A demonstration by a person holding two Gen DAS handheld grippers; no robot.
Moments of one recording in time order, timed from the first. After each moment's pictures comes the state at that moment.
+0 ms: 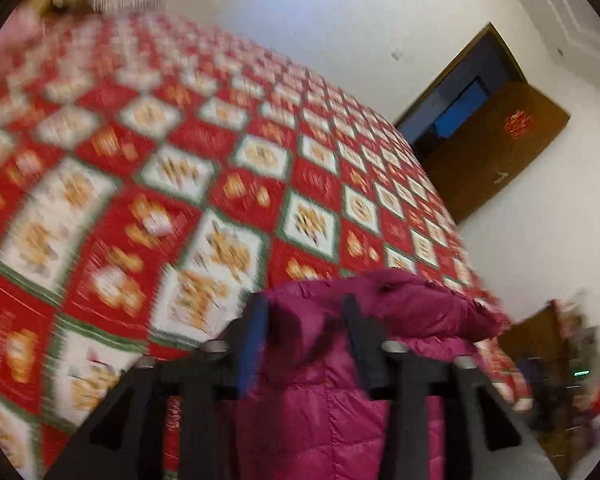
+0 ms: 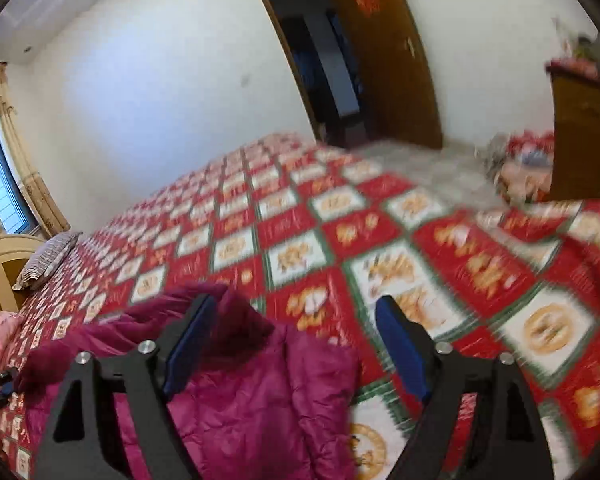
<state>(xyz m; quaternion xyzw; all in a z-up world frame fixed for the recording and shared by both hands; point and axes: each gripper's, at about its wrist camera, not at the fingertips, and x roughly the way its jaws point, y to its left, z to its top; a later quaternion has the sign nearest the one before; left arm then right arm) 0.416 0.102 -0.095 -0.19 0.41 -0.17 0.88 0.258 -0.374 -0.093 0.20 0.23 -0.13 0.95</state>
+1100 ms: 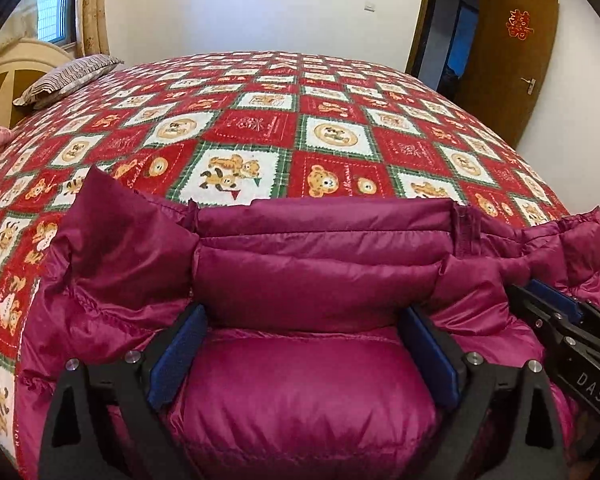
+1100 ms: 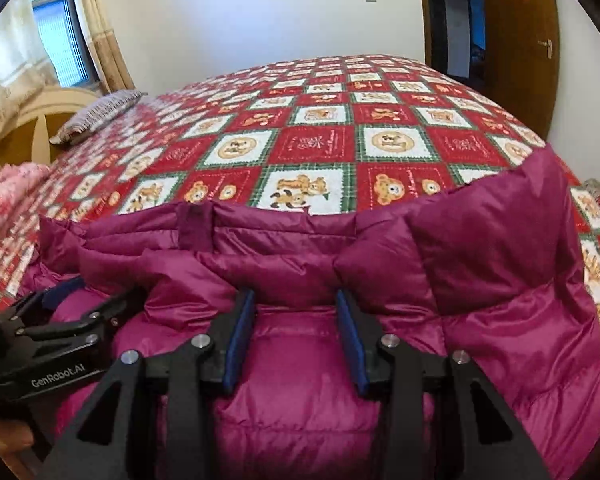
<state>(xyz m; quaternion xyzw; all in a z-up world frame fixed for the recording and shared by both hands) 0.443 -0.071 -0.190 -0.01 0.41 -0.12 0.90 0.382 -0.241 -0.171 0.06 0.38 0.04 0.92</state>
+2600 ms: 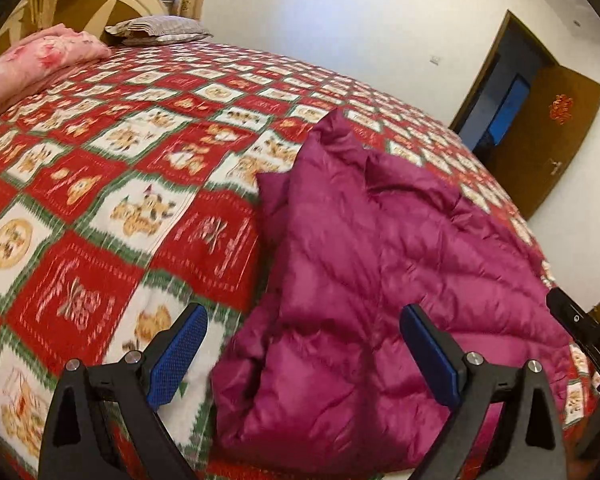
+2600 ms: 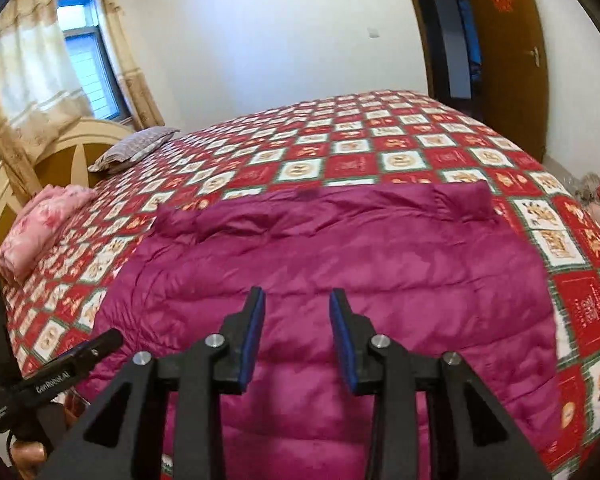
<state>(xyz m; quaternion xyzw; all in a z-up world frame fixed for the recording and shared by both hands) 0.286 0.054 -0.171 -0.14 0.39 -0.05 0.91 0.244 -0.186 -0.128 0.10 0.31 0.06 0.94</state>
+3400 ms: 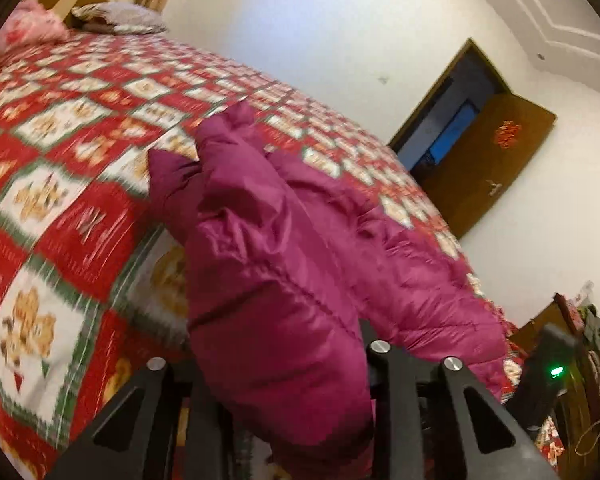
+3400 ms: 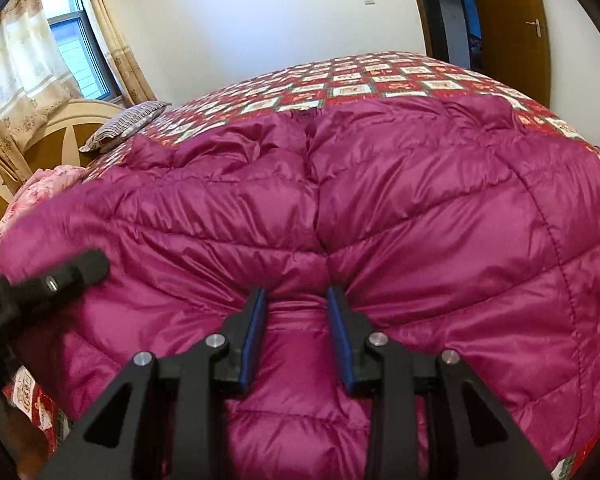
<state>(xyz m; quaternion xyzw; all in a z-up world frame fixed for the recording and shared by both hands) 0.284 0.002 -0.152 -0.22 0.34 -0.18 0.90 0.257 -0.179 -0.188 0.12 0.36 0.06 0.92</state>
